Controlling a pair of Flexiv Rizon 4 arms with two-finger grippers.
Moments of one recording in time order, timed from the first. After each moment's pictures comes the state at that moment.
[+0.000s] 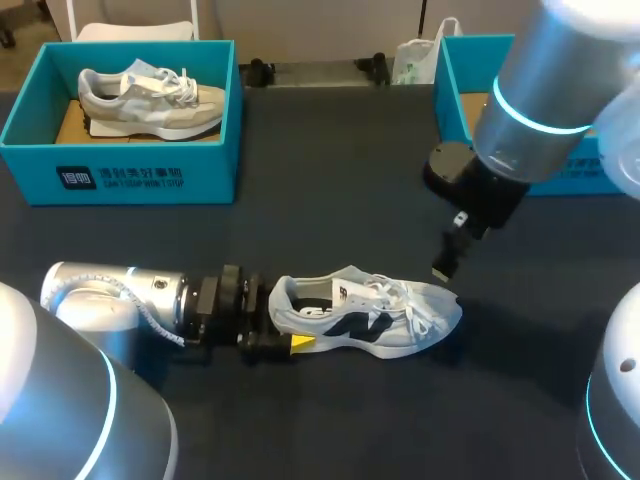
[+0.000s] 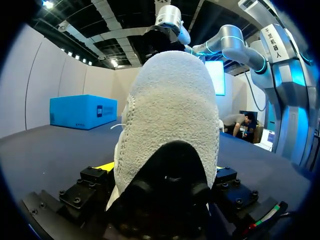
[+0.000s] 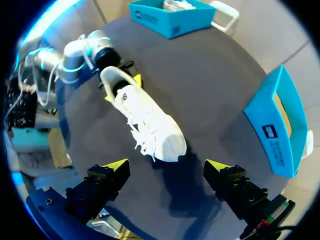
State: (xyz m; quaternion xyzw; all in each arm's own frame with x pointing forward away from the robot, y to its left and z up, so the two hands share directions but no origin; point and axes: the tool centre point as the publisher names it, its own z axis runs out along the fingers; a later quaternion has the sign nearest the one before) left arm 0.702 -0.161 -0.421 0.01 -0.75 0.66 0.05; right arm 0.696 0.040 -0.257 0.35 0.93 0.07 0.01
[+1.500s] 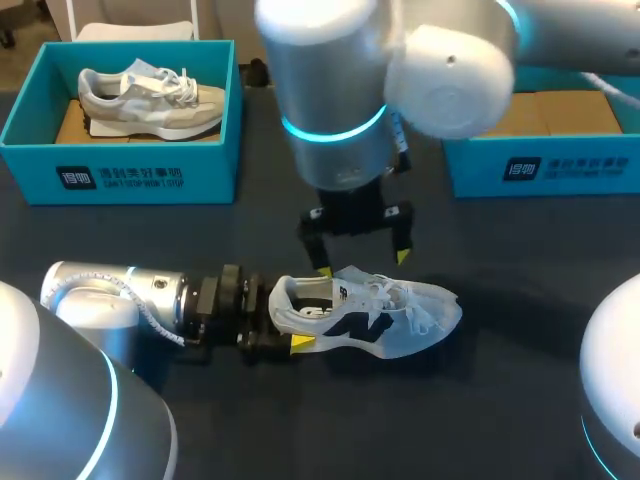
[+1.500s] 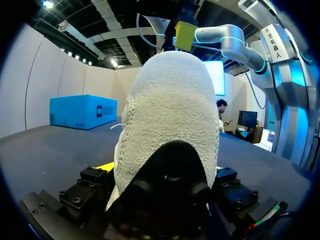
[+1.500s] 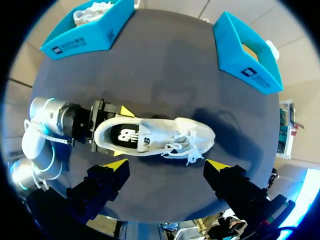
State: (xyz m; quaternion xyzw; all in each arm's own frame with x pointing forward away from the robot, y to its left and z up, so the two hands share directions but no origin) left arm 0.702 -0.160 -0.420 0.01 -0.75 0.66 0.05; right arm 0.676 0.176 -0.255 0.67 0.74 -0.05 0.07
